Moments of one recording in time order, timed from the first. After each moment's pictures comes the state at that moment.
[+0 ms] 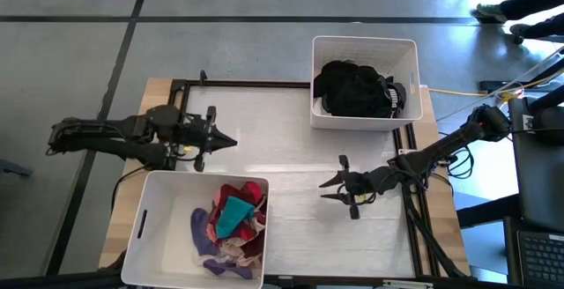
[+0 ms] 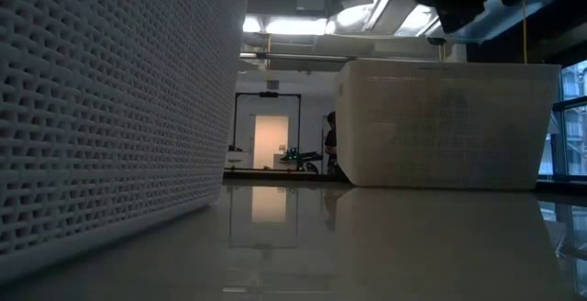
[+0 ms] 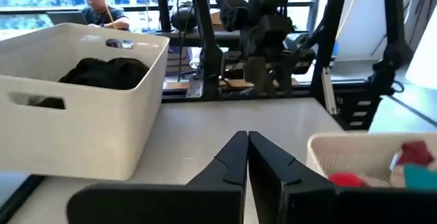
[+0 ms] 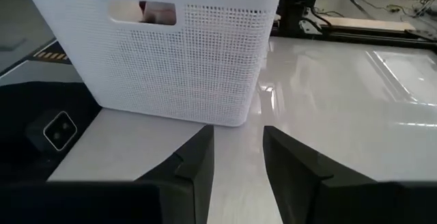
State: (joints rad) left arm 0.03 0.69 0.64 -0.09 0.08 0.04; right arm 0.48 1.15 0.60 0.22 0.29 0.10
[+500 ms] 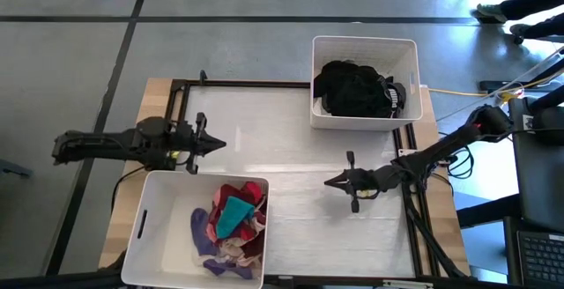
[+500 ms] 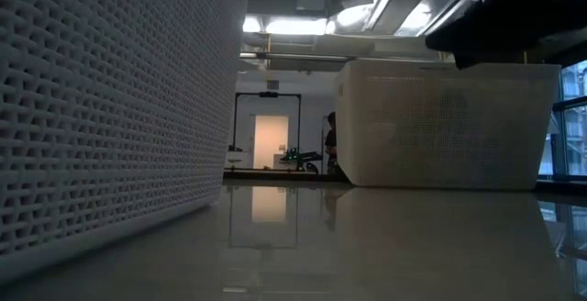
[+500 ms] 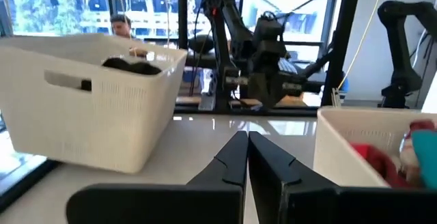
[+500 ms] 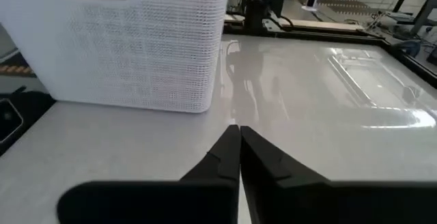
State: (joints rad) left arm 0.06 0.35 0.28 0.09 0.05 -0.01; right arm 0.47 1.12 0.37 0.48 0.41 0.07
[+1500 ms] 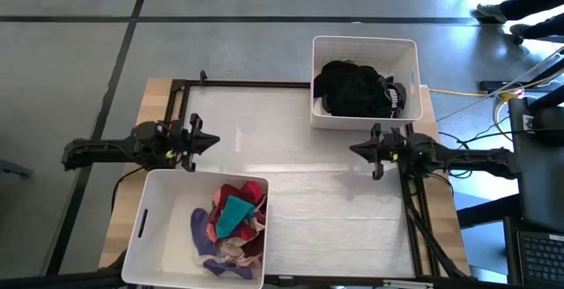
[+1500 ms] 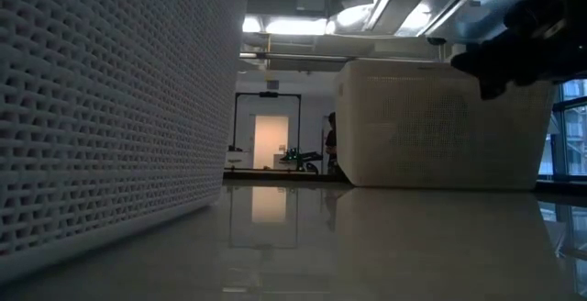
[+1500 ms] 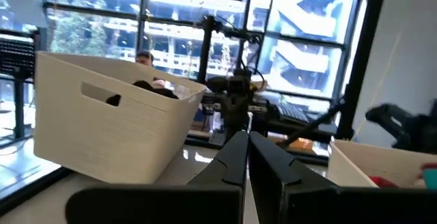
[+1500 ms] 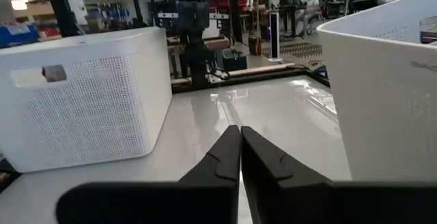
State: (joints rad) left arm 0.06 0.14 0.07 0.20 -0.02 -0.09; right arm -0.07 0.19 0.01 0.20 0.00 0.10
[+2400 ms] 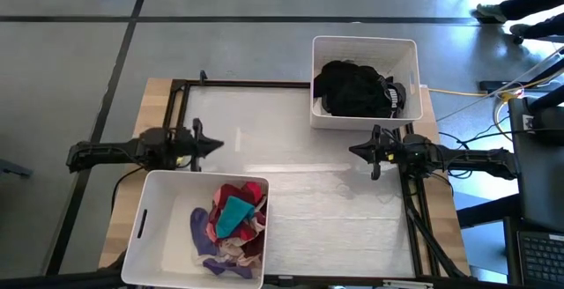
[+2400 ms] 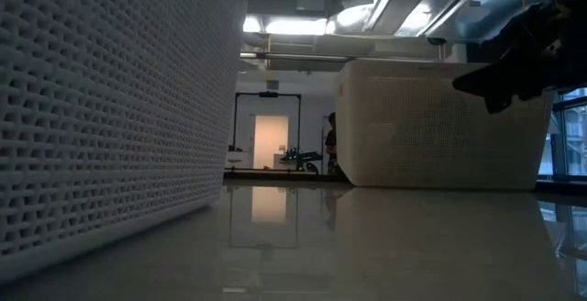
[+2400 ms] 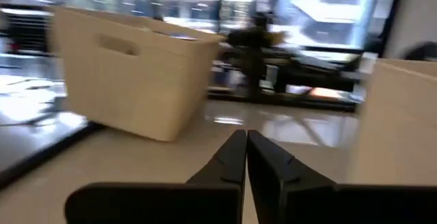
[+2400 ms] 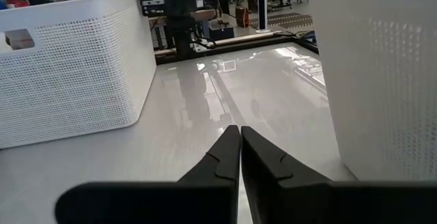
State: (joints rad) left arm 0.06 0.04 0.01 0.07 -0.11 -0.04; right arm -0.07 0.17 0.01 0.05 0.04 0.13
